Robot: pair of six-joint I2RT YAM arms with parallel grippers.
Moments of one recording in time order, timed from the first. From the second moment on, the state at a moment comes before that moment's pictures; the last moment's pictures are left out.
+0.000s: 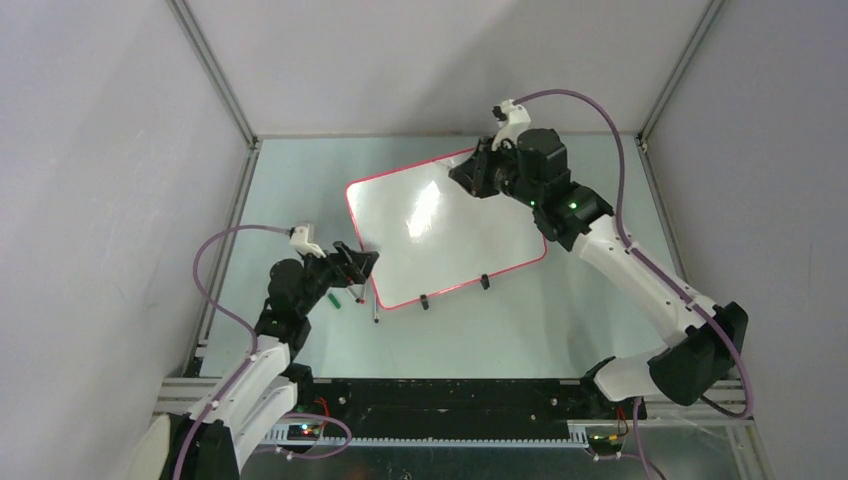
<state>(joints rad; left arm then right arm) -0.20 0.77 0.22 0.36 0.26 -0.52 0.59 1.37 1.38 -0.24 -0.13 0.41</state>
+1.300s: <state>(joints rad) -0.15 0.99 0.22 0.59 0.50 -0.60 0.84 1.68 1.72 -0.36 -0.09 0.34</state>
